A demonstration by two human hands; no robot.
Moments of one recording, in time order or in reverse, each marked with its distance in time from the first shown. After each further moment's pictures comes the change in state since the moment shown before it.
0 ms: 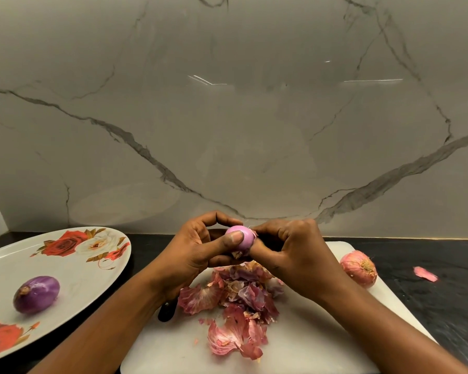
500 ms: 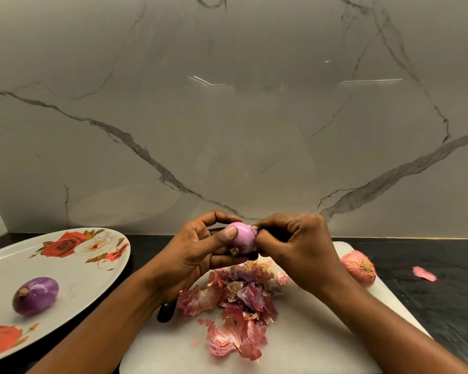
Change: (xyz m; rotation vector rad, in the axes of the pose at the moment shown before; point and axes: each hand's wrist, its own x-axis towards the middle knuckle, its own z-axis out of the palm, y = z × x) left_hand 0.000 0.002 0.000 -0.187 -0.075 -0.031; right_hand 0.004 0.005 -0.003 0.074 0.134 0.027
